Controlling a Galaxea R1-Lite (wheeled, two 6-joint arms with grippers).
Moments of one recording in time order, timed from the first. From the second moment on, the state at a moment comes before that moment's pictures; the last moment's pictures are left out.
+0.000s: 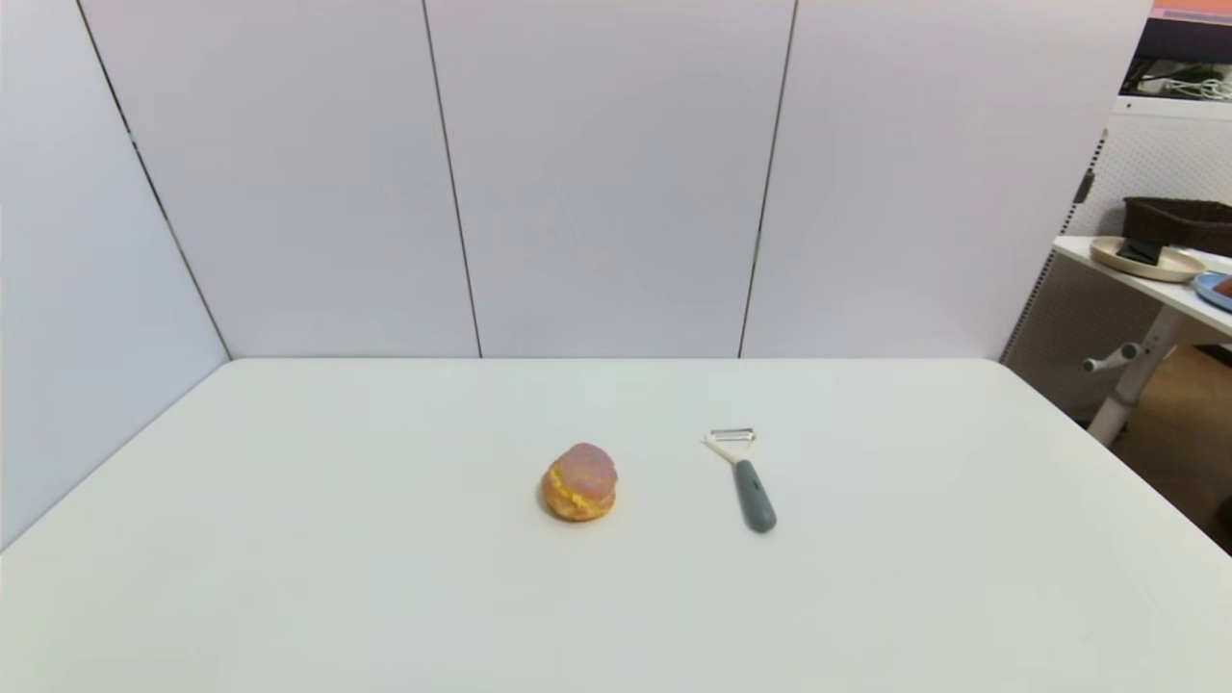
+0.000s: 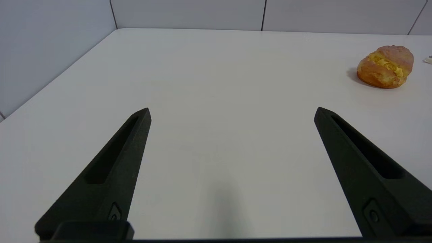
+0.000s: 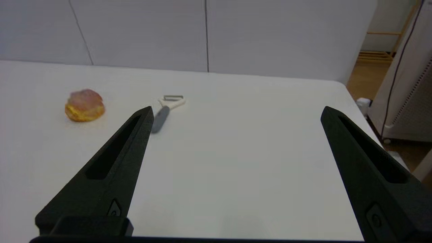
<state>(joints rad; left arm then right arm) 0.00 0.00 0.00 -0.01 0.00 0.00 0.01 0.31 -0.37 0.00 0.14 0.01</state>
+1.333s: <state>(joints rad) 0.00 0.00 0.00 -0.01 0.00 0.00 0.35 1.61 -1.92 0.43 0.74 0.00</state>
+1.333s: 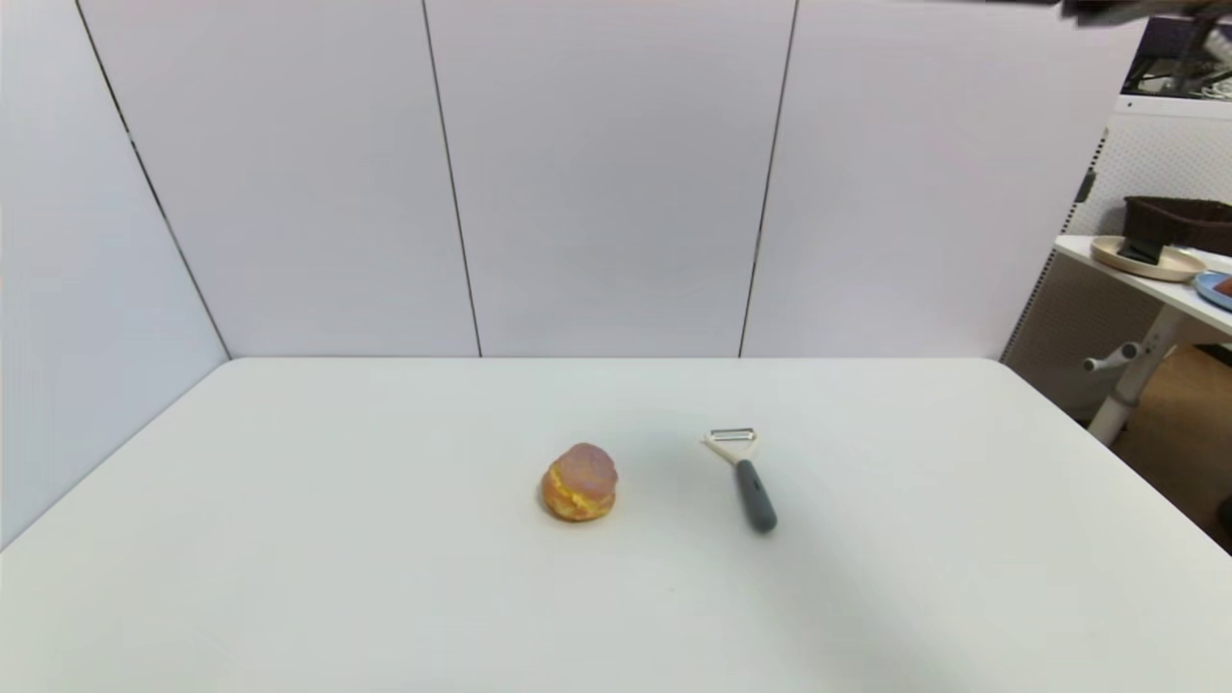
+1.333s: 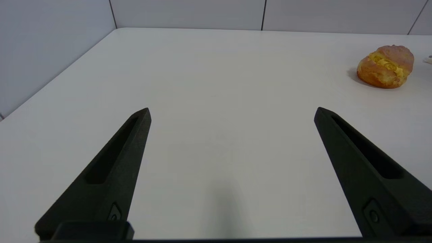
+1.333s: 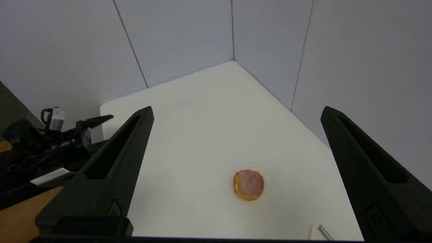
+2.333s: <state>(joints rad) 0.00 0.00 0.00 -0.01 0.00 0.00 0.59 2.01 -1.78 0.79 -0.14 0.36</state>
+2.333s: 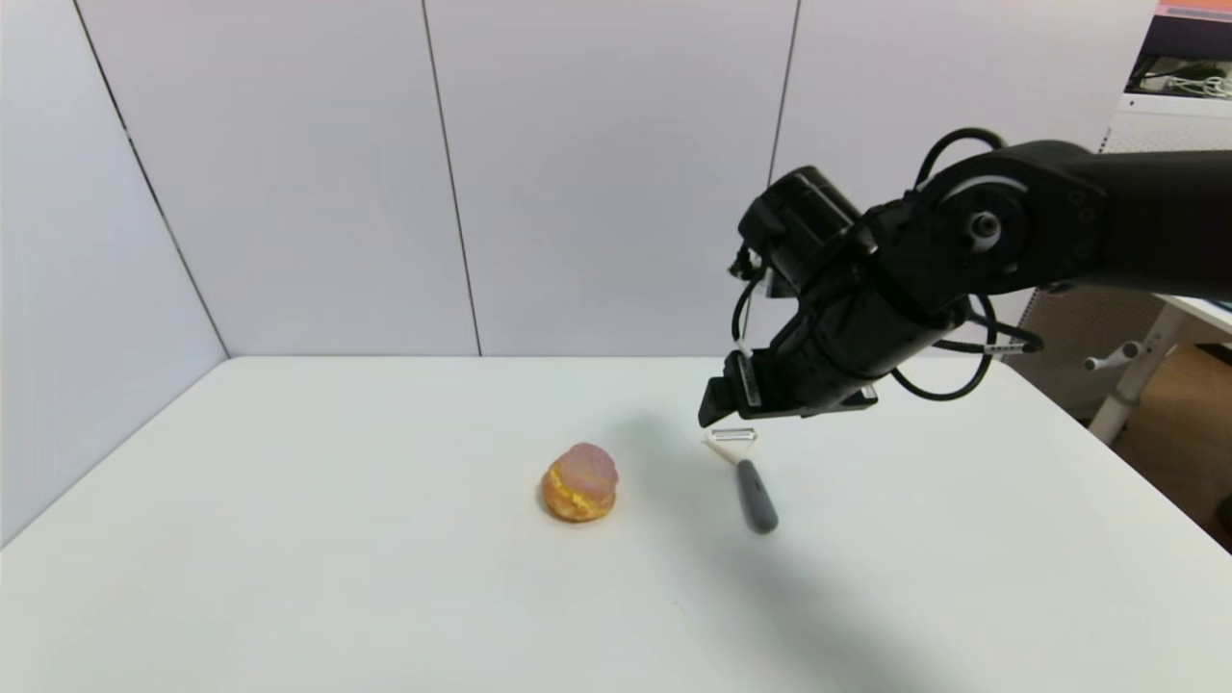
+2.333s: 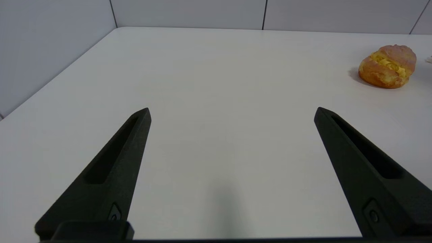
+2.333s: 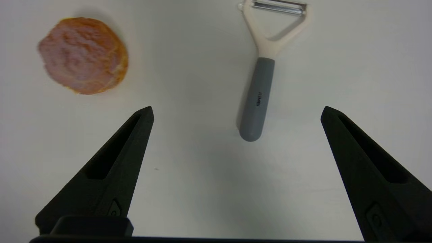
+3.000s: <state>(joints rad) 0.00 0.00 0.00 -0.01 0.00 0.00 0.60 2.11 -1.69 0.79 -0.22 0.45</state>
